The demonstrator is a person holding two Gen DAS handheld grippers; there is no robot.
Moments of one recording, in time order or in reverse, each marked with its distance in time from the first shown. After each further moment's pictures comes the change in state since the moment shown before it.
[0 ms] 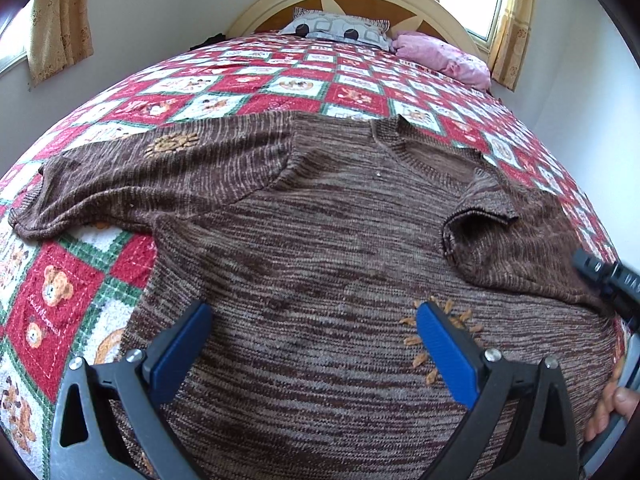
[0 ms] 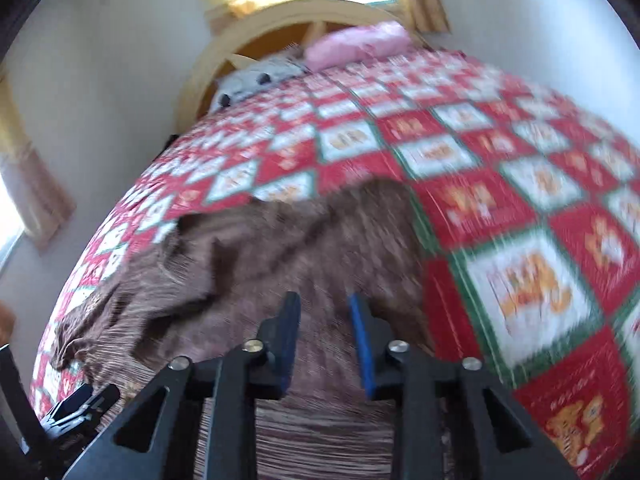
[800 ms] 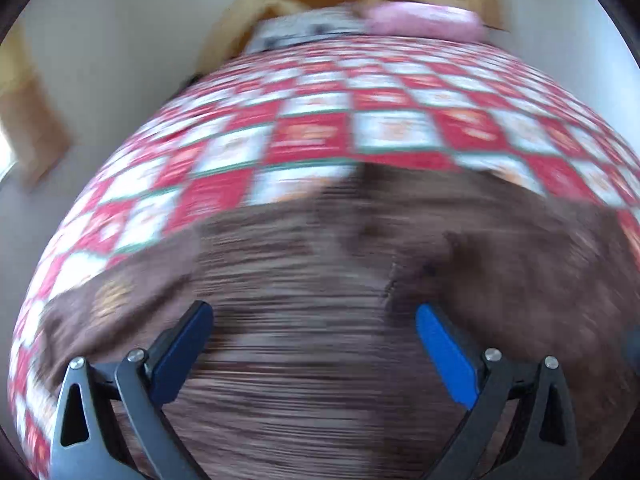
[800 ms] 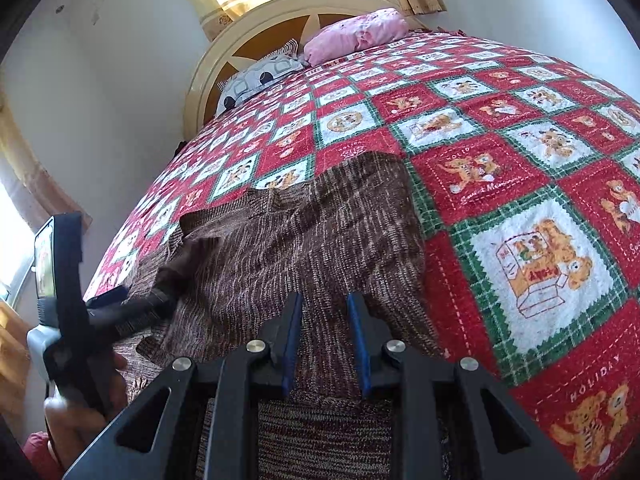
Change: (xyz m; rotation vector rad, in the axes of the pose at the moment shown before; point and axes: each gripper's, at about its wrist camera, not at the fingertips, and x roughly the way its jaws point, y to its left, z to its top) left arm 0.071 -0.073 0.092 0.213 -0.007 0.265; right arm 0.003 -0.011 -0.002 0.032 -0.010 0.052
